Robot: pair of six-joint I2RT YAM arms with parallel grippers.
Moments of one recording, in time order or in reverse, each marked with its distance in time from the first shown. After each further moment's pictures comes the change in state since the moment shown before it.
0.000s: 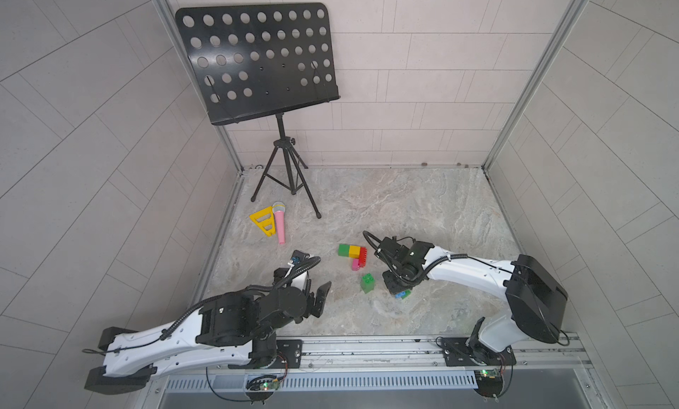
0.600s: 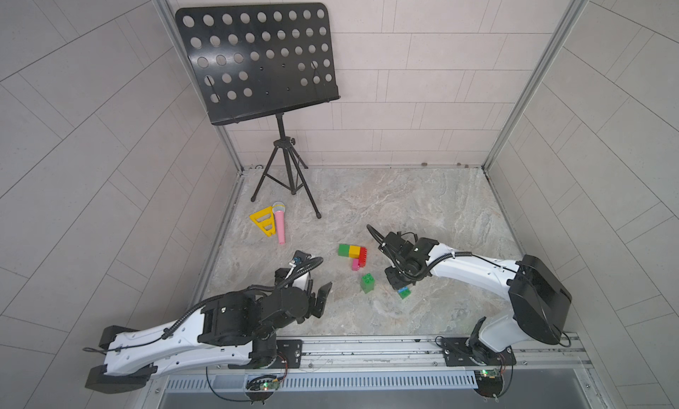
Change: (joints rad) left arm -0.004 0.016 0.000 -0.001 0.000 -0.001; right arm -0.050 -0.010 0.003 0.016 0.005 -0.113
